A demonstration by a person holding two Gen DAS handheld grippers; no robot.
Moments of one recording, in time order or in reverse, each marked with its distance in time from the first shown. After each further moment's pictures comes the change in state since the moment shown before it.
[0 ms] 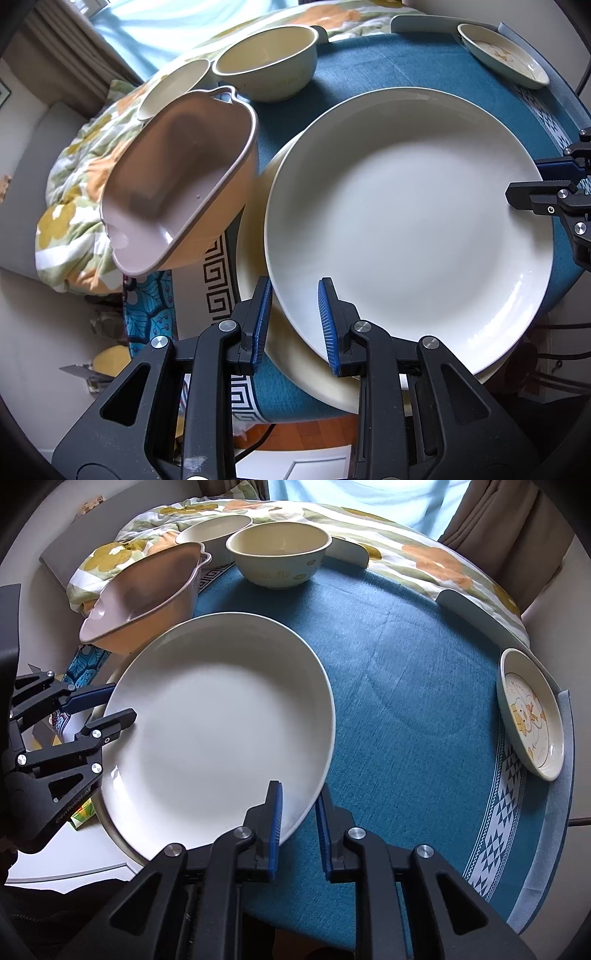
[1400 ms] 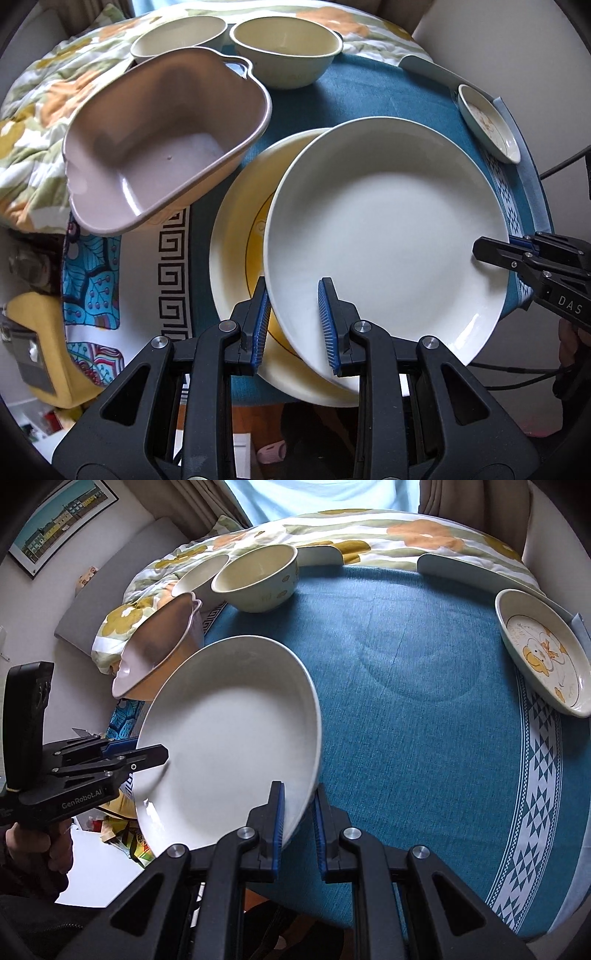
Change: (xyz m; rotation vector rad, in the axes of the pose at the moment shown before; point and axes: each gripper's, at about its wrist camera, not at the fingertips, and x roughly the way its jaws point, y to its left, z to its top) left arm -0.001 0.041 -0.005 -0.260 0.060 -0.341; right arm -0.013 -0.040 -0.019 0.216 -0.073 0.245
